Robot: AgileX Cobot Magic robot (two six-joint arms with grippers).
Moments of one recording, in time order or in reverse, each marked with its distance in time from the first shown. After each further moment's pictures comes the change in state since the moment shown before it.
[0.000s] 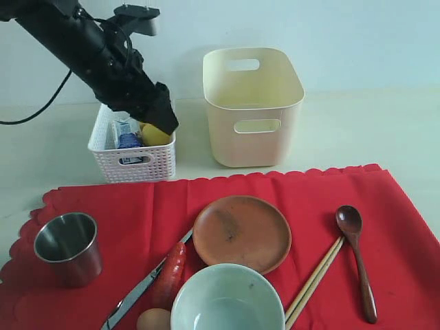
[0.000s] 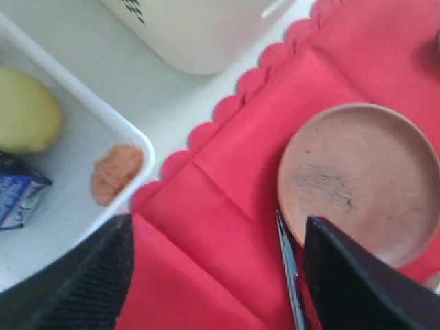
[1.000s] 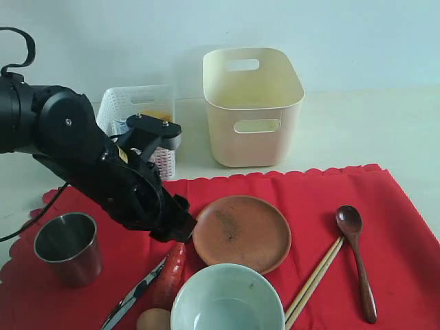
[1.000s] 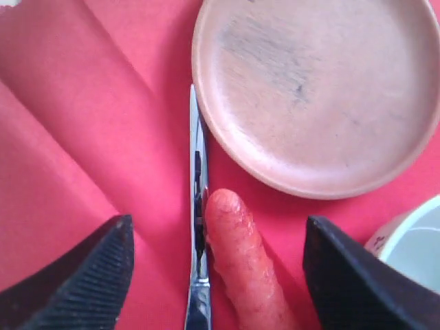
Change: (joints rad) left arm -0.243 -0.152 0.567 0.092 -0.397 -0.335; right arm 0.000 0.000 0.000 0.000 0.000 0.000
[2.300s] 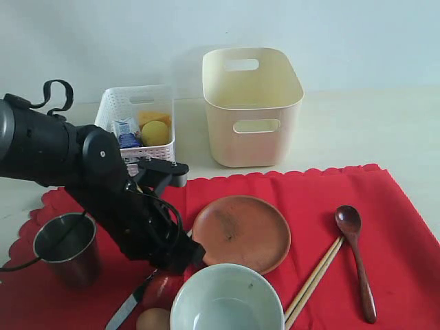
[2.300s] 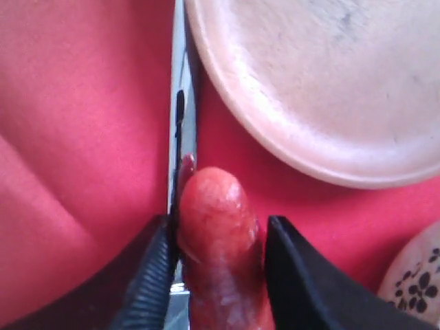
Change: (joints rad) left arm 0.000 0.167 0.010 -0.160 -0.009 0.061; right arm 0.000 0.000 0.000 0.000 0.000 0.000
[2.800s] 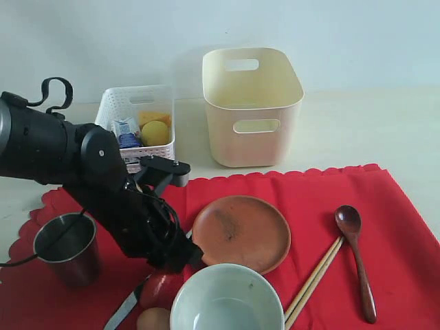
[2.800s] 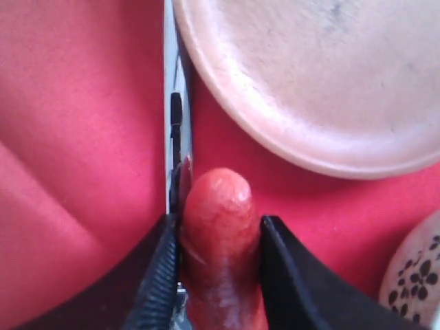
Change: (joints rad) left arm 0.000 -0.011 0.000 0.023 0.002 0.030; right arm 0.000 0.000 0.000 0.000 0.000 0.000
